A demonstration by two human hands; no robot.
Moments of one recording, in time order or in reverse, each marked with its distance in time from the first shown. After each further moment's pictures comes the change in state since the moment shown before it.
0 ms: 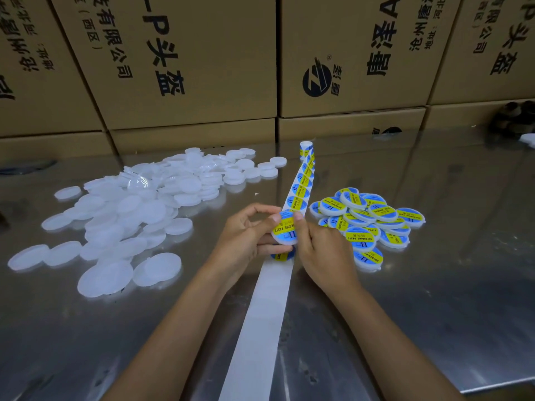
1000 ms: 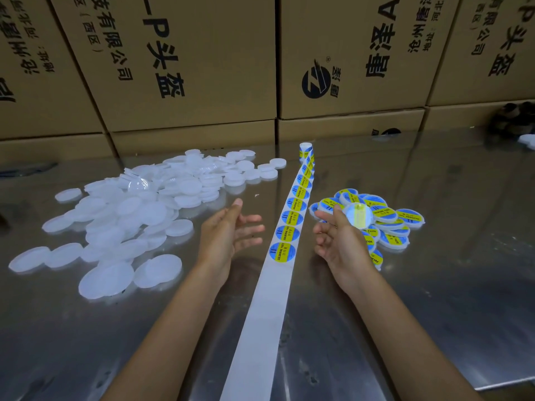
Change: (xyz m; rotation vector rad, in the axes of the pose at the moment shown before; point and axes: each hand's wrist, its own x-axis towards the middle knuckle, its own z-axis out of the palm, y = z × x) left_hand 0.012 -0.002 -0.021 -0.035 0.385 0.019; right_hand 0.020 0.009 -0.018 1.296 -0.097 0.792
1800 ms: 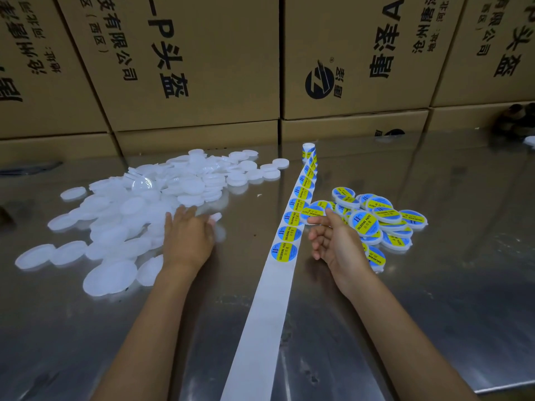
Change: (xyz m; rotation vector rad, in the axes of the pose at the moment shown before) left_hand 0.030 0.003 -0.064 1.546 0.189 0.380; right_hand -0.001 0.003 0.006 -0.123 -0.042 -0.021
